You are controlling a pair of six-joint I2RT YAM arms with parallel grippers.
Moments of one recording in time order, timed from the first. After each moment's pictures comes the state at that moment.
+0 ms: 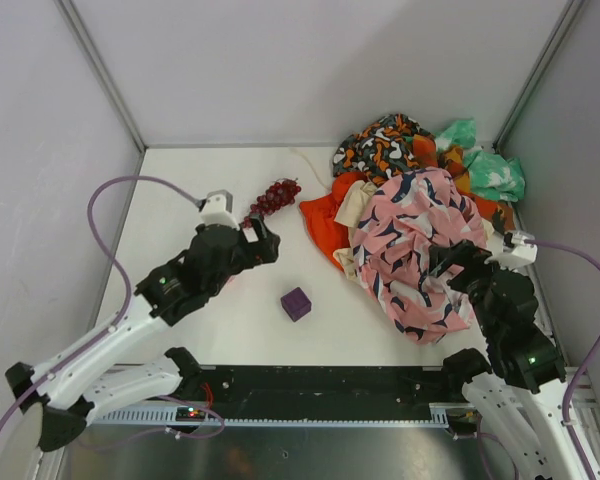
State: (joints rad) left arm -0.81 0.94 0.96 -0.50 -0.46 -0.68; right arm 0.36 0.34 0.69 -0.56 0.32 0.54
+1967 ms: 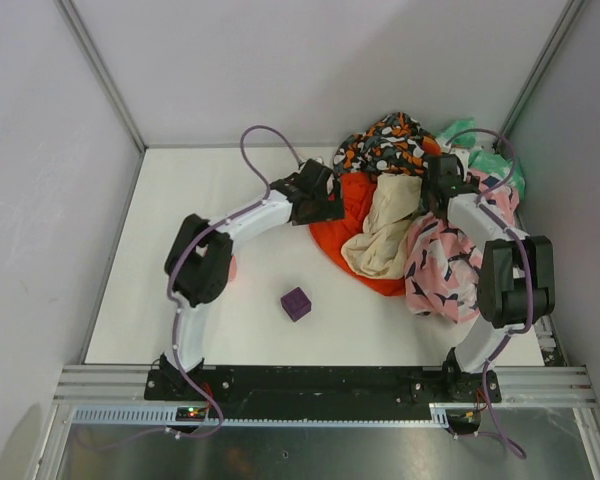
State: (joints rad) left arm -0.66 2.04 1.64 -0.48 -0.11 -0.65; right arm 0.11 1.72 1.24 -0.34 0.53 0.17
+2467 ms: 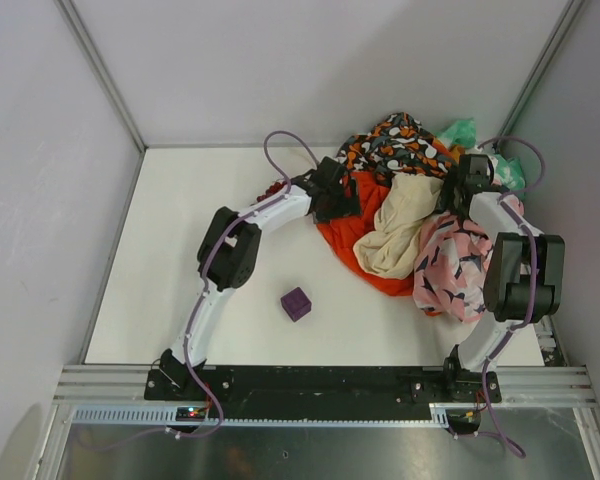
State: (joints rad) left arm -0.65 2.35 1.94 -0.48 0.04 -0.70; right arm -0.07 1.75 1.25 -0.35 0.31 0.25
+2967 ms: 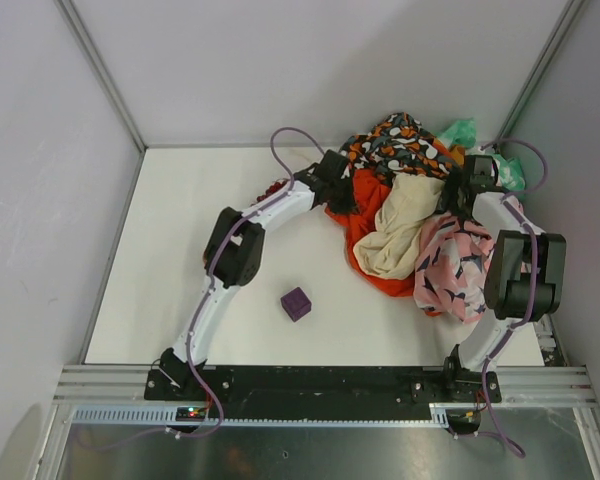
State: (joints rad) left arm -0.64 2.48 2.16 -0.49 0.19 -0.73; right arm -0.10 1.77 1.25 -0.35 0.23 0.26
